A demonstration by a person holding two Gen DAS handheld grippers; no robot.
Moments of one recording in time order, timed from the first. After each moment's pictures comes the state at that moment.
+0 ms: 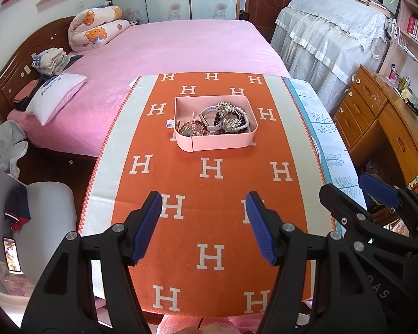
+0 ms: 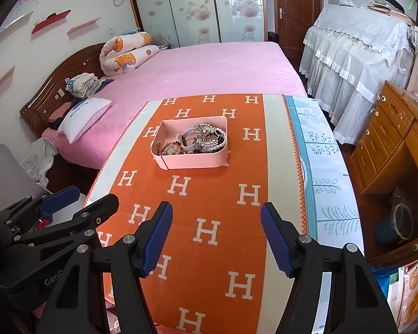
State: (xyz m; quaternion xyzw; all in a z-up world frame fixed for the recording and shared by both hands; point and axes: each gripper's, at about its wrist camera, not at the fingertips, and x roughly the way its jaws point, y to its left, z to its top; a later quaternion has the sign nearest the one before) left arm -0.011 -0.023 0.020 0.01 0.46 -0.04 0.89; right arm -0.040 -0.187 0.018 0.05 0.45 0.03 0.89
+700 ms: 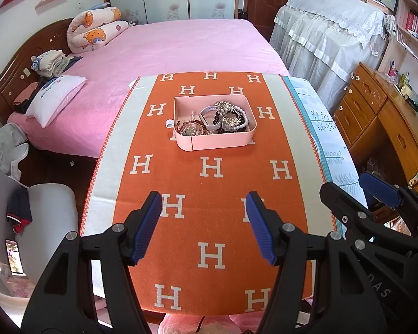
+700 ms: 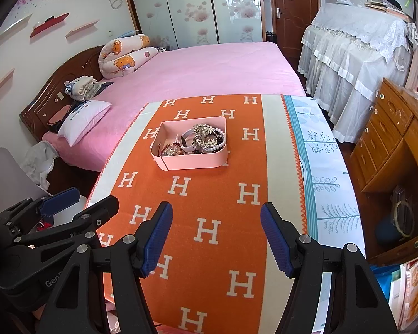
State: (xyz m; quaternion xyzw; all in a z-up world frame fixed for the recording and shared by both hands) left arm -0.011 -0.023 0.019 0.01 0.46 -0.04 0.89; right arm -0.040 -0.188 0.017 0.05 0.45 0.03 0.89
